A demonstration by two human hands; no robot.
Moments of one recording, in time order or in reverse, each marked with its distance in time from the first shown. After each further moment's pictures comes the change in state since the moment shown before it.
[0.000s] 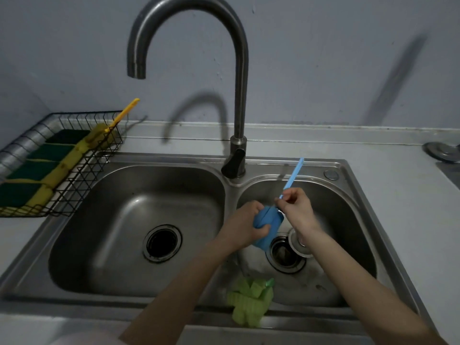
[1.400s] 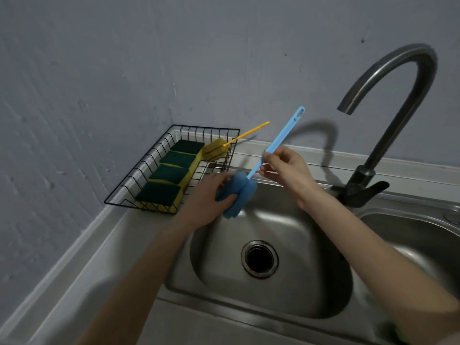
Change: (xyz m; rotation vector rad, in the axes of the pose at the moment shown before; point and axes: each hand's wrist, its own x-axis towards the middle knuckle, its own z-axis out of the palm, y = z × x) left_hand -0.145 -0.148 -0.286 0.121 0.412 0.061; right_hand -0.085 -0.164 0.281 0.215 -0.402 -0.184
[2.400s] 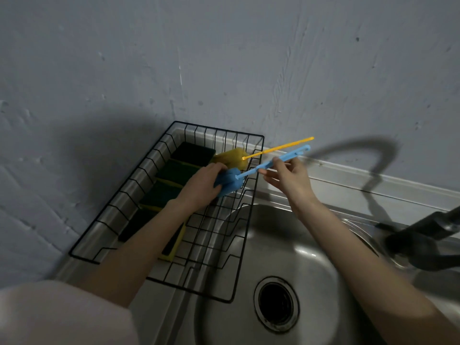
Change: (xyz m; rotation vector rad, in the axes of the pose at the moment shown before) left_hand 0.143 -0.141 0.002 0.075 -0.113 -0.205; right_hand 0.145 0.056 0.052 -0.001 0.125 0.116
